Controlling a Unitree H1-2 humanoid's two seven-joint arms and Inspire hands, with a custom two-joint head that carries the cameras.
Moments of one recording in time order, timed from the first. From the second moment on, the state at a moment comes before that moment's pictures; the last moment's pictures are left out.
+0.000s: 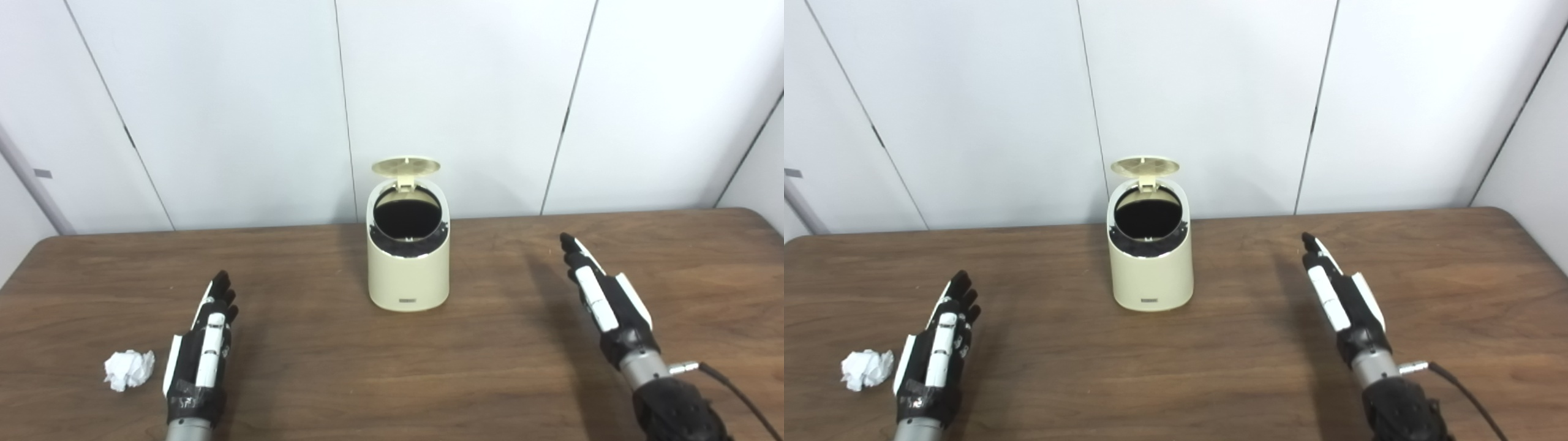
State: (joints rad) left arm -0.03 0.08 0.15 0.02 -0.18 -0.14 -0.08; right arm -0.15 -0.17 -0.13 -0.06 -0.02 0.13 0.10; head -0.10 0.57
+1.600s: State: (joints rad) left arm -0.01 0.03 0.12 -0.03 -0.09 -0.09 -0.01; right arm -0.08 -0.19 -0.18 0.04 0.22 -0.05 0.11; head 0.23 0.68
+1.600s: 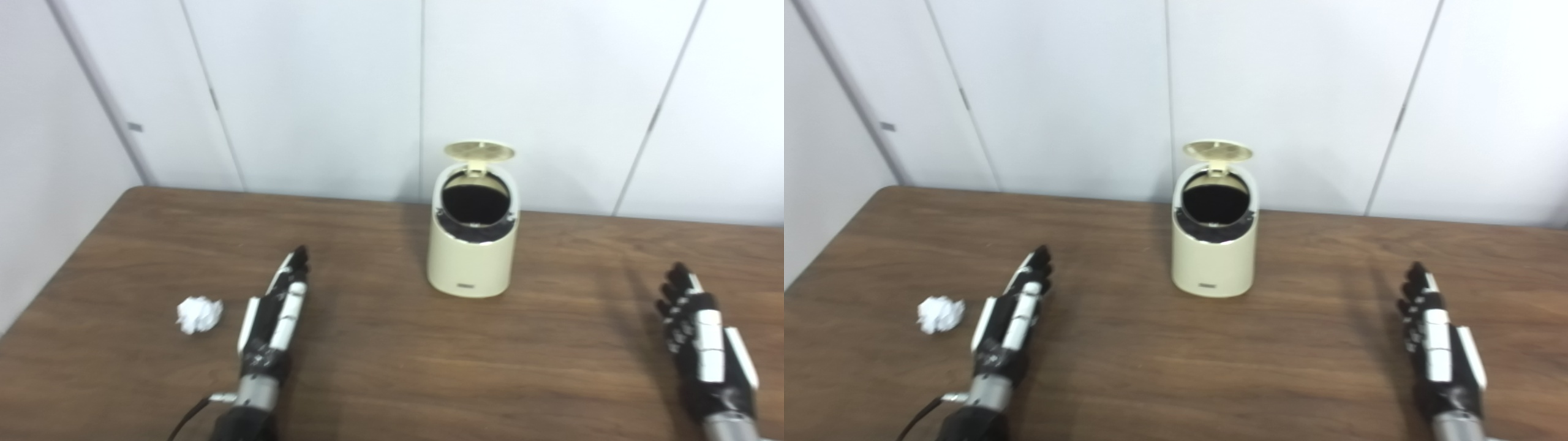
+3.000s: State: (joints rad) left arm 0.07 0.08 0.10 -0.33 0.12 0.17 0.03; right arm -0.07 -0.18 -0.17 -0.03 0.26 0.07 0.11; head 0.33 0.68
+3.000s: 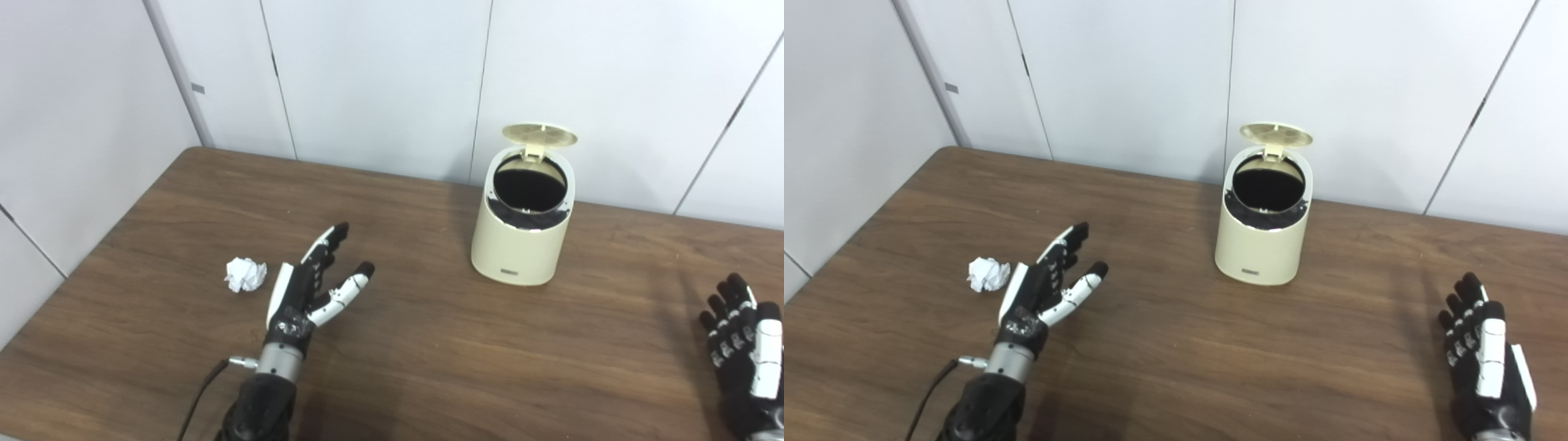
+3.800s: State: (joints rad) left arm 0.05 0.31 0.13 -0.47 0.50 0.33 0.00; right arm -0.07 -0.18 -0.16 -0.03 0.26 0.05 0.12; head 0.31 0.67
